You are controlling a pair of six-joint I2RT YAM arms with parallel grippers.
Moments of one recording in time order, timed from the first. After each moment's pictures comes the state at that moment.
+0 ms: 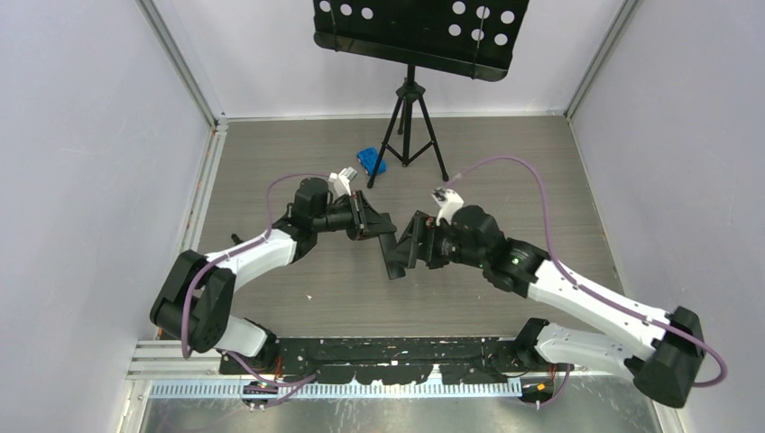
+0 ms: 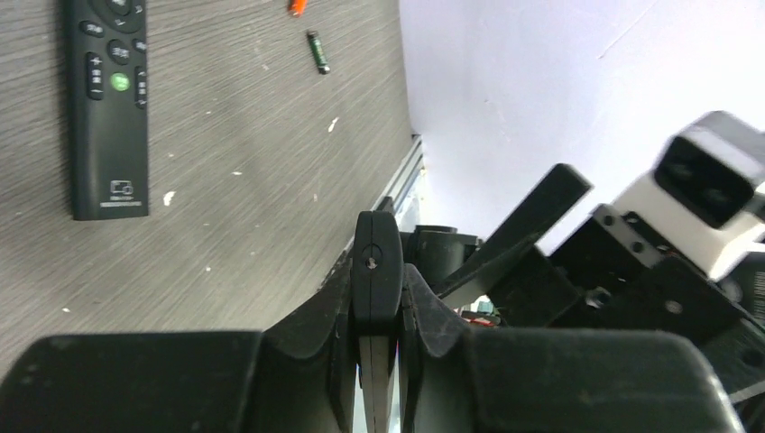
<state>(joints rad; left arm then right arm) -0.50 1.44 0.72 0.34 0.75 -1.05 0.85 1.05 0.81 -0.27 -0.14 0.74</state>
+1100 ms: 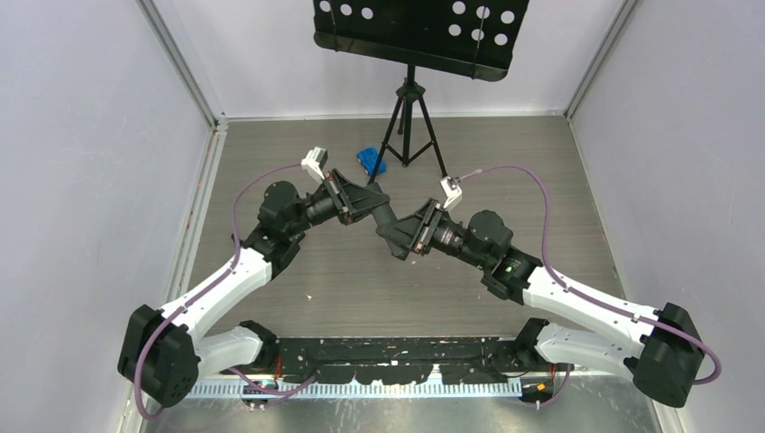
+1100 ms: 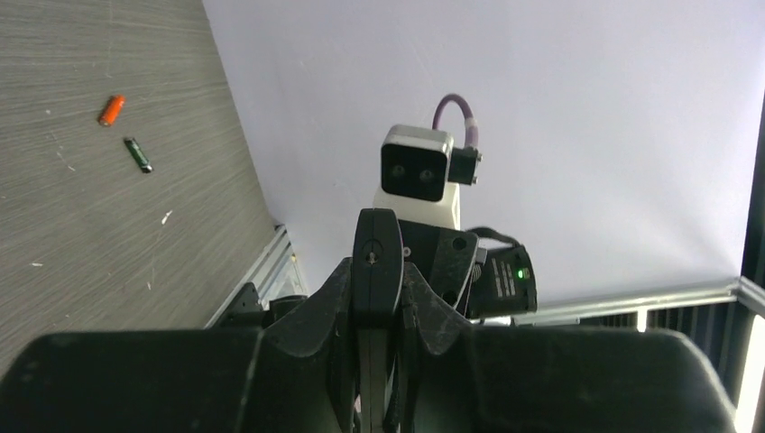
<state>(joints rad) -0.52 1.13 0.71 0.48 0.55 -1.40 0.85 1.00 0.63 0.39 -0.17 1.23</state>
